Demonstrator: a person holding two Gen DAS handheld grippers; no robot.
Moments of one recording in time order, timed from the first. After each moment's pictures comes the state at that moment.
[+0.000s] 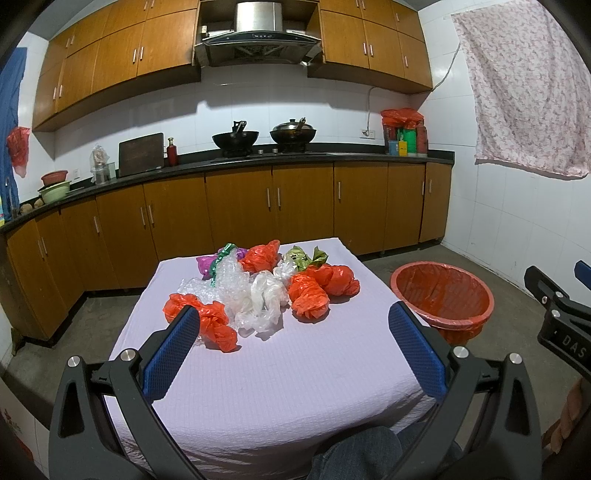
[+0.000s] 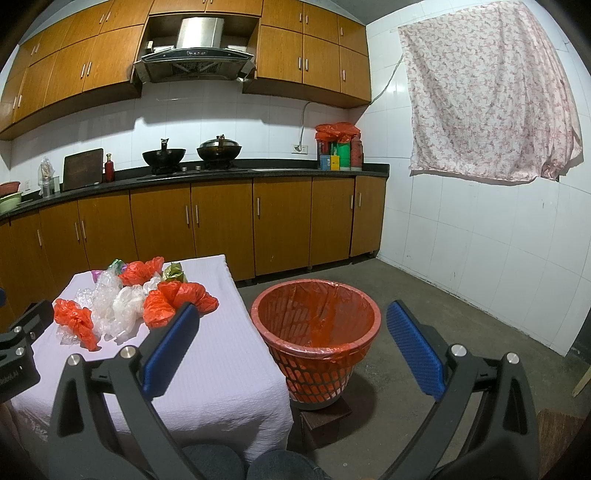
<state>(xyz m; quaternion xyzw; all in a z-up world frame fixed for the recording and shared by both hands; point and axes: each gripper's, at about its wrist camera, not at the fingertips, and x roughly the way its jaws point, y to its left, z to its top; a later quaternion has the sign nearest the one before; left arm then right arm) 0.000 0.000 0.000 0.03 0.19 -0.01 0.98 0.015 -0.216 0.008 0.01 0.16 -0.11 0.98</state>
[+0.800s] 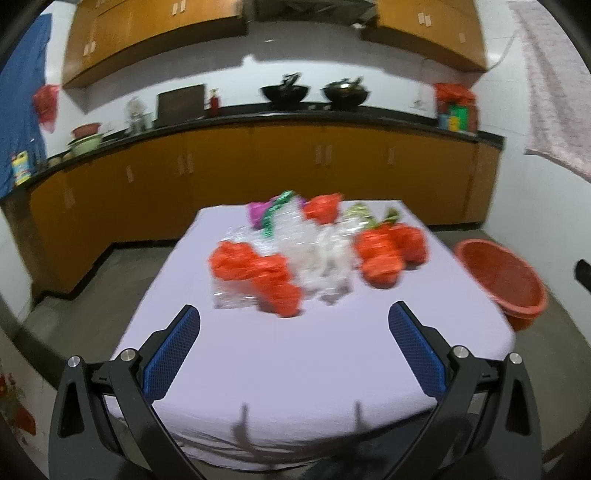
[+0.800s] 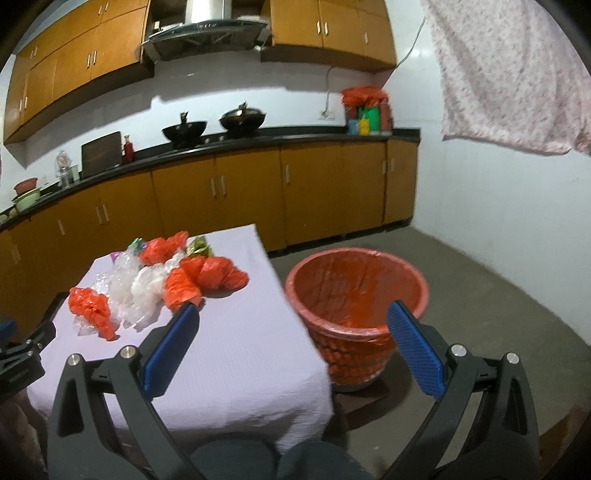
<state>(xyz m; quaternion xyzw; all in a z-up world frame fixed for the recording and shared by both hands) 0.040 0.069 -0.044 -0.01 0.26 0.08 0.96 0.076 -0.209 -0.020 0.05 0.23 -0.03 0.97</state>
